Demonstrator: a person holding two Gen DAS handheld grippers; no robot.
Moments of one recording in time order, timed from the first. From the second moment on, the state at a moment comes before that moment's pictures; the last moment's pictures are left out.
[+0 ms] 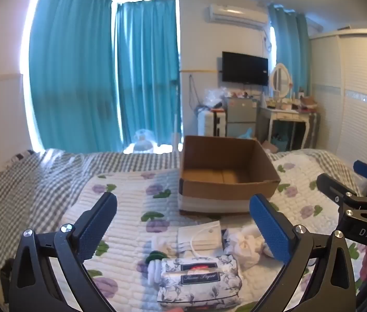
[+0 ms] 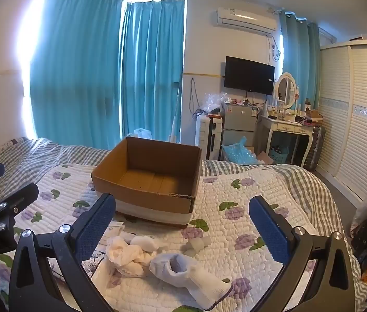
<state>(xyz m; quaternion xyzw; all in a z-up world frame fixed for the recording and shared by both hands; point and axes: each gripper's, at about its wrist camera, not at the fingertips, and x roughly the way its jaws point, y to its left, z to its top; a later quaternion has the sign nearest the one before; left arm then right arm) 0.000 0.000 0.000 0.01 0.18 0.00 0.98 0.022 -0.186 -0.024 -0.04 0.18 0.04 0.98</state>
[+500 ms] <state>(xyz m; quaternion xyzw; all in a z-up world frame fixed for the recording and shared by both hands) 0.001 0.000 0.002 0.00 0.19 0.00 0.98 0.024 -0.188 -0.029 -0.03 0.19 0.03 0.98</state>
